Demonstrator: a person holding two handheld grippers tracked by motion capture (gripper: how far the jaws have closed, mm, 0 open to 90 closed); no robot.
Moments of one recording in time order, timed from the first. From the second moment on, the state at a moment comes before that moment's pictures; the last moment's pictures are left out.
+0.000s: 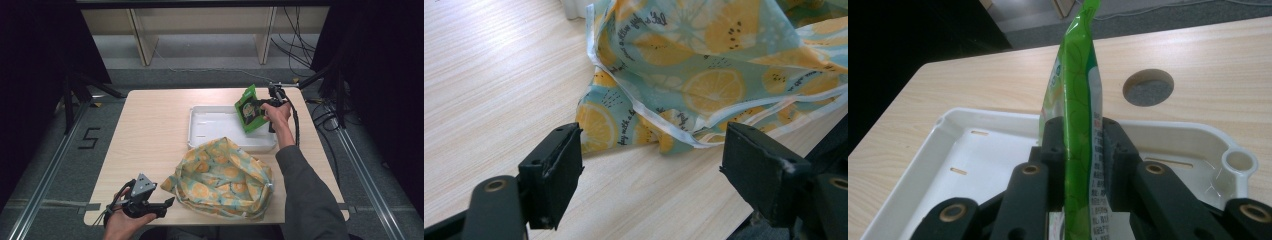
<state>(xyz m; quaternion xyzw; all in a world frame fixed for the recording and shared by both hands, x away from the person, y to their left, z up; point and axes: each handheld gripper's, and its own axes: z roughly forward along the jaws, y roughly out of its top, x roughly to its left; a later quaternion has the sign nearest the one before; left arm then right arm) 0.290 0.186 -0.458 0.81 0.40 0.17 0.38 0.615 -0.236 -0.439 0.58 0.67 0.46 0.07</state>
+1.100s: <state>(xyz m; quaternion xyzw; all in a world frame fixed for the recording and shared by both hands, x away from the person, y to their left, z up) 0.290 0.184 -0.457 0.82 0.40 0.17 0.38 0.618 -0.232 -0.452 0.63 0.65 0.42 0.04</state>
